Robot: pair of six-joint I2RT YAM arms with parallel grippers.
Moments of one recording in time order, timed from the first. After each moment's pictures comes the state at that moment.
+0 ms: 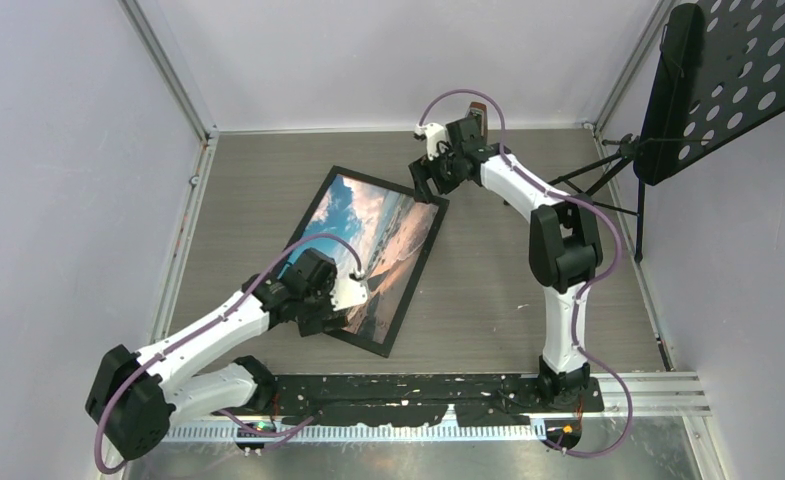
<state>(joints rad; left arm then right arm) -0.67 1.04 0.66 -0.70 -0.08 0.70 0.37 2.07 1.70 -0.48 -0.36 -0.21</state>
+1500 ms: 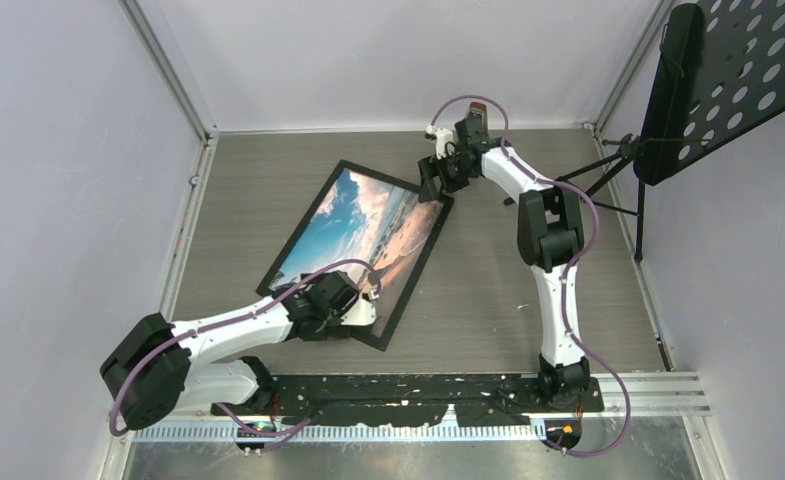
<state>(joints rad) -0.86 1.19 0.53 -0.49 -0.38 0.75 0.29 2.33 1.94 -0.61 -0.50 -0.16</state>
